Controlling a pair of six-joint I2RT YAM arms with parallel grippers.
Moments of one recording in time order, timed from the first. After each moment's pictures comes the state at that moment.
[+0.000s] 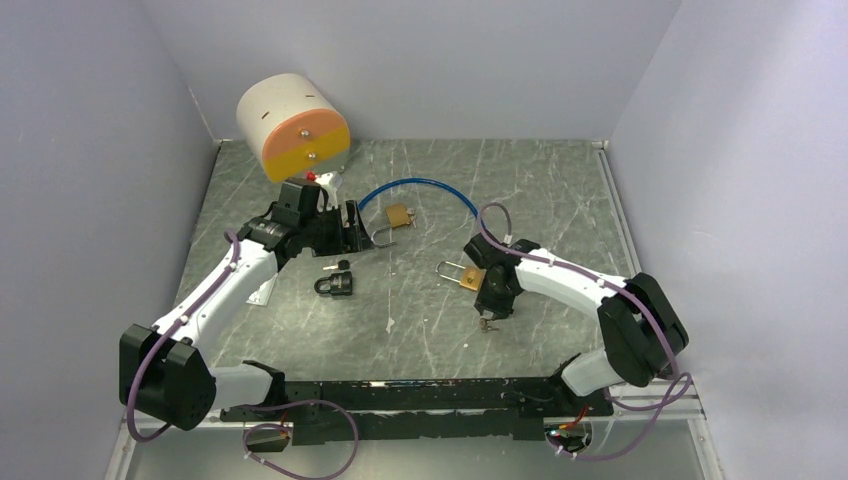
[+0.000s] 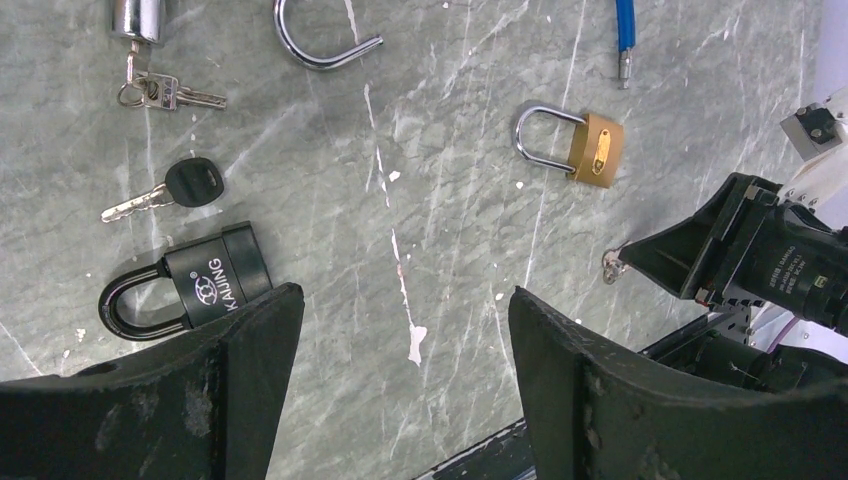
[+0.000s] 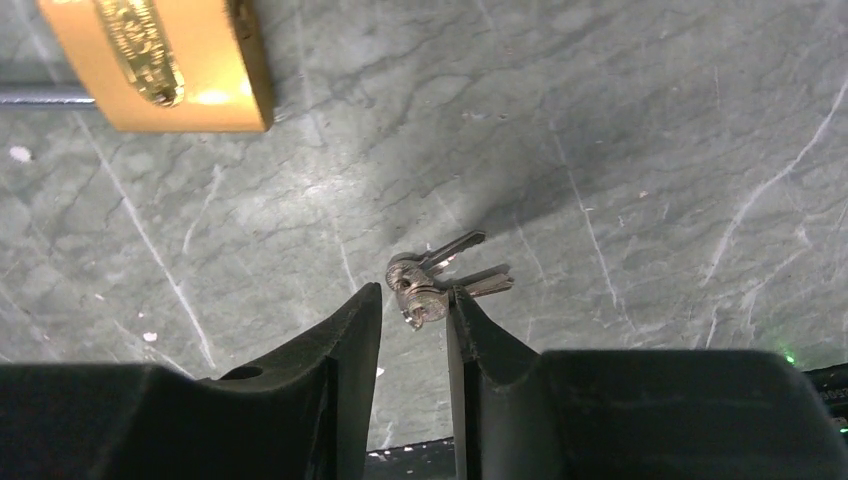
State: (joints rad) left arm -0.36 1.25 1.02 -0.54 0.26 -0.46; right arm 0.65 1.46 0.85 -0.81 0.16 1.03
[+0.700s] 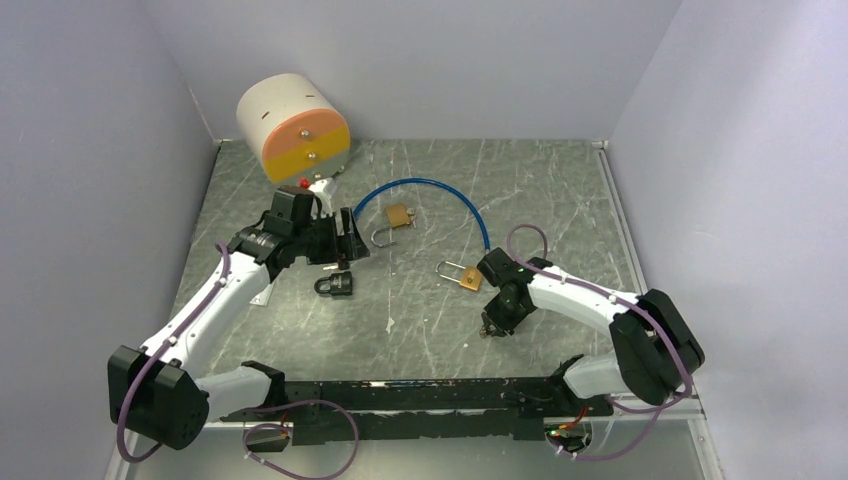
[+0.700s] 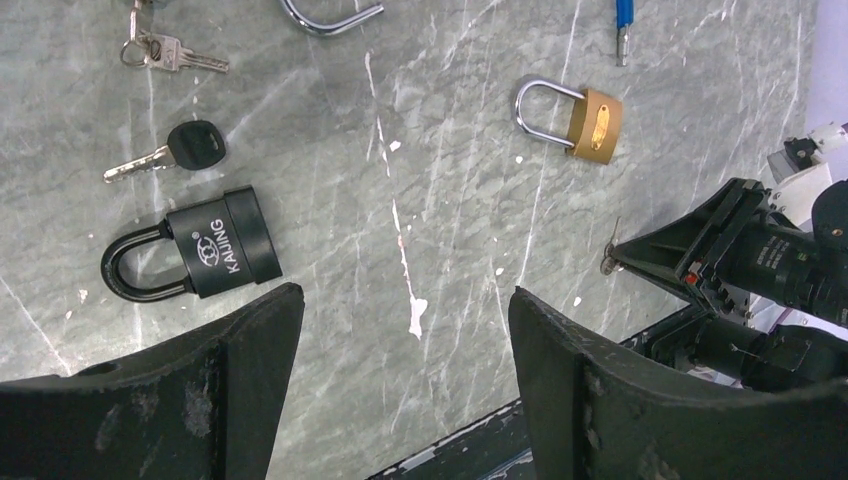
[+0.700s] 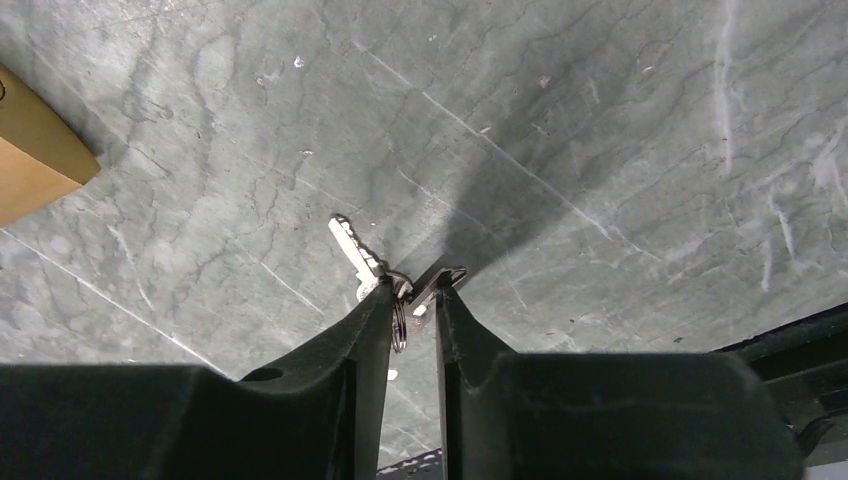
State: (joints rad) left arm -0.36 1.17 0.98 -0.58 0.26 -0.46; right arm 0.62 1.35 0.67 -0.79 0.10 1.47
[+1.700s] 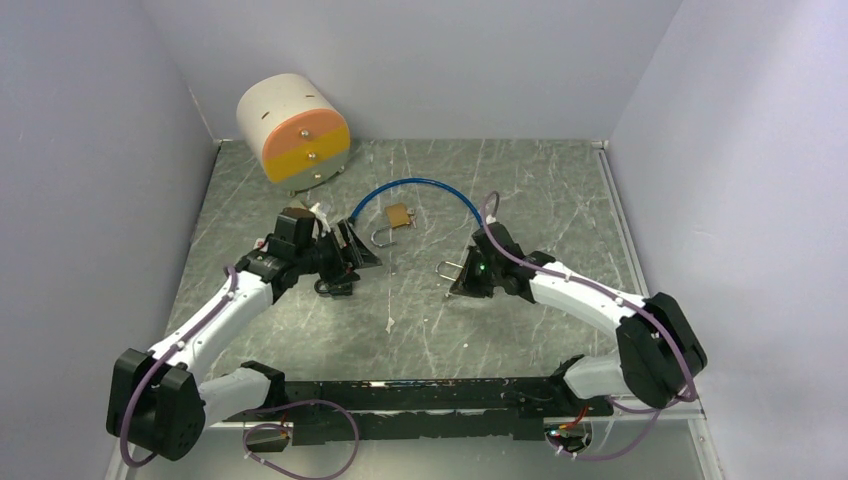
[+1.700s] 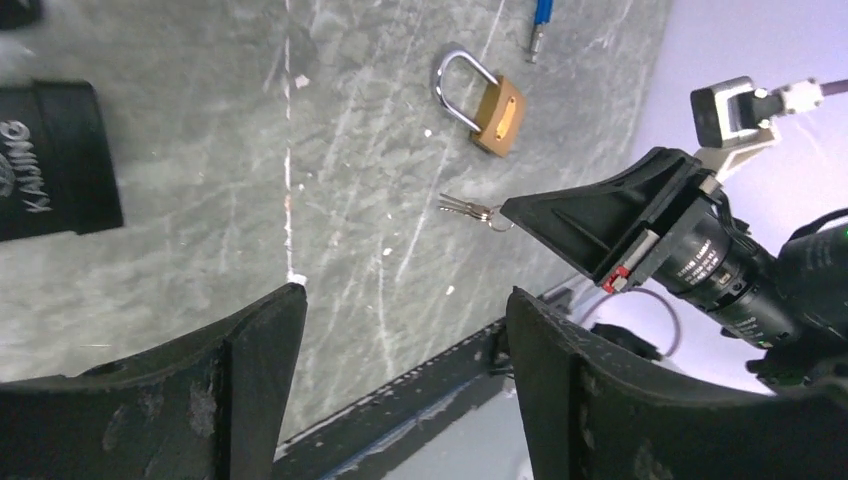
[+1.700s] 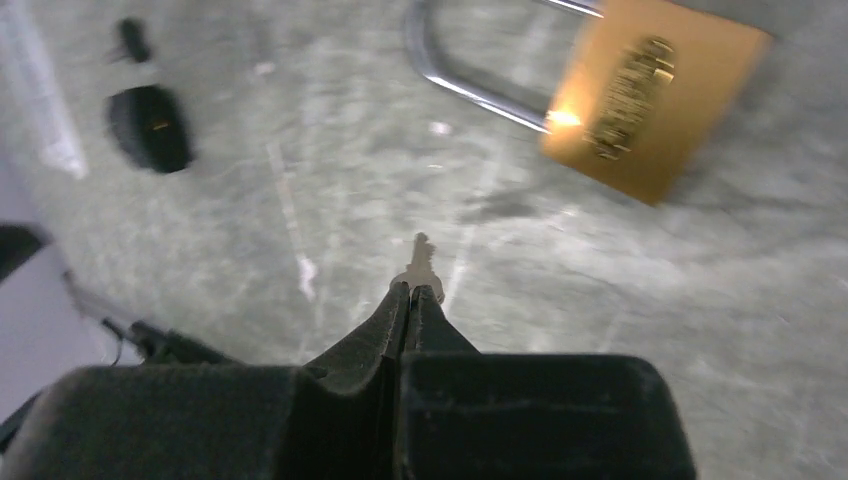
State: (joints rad) left arm -0.36 1.11 0.77 -0.39 0.39 -0.82; right arm 0.62 1.34 0.74 -0.35 -0.08 0.92
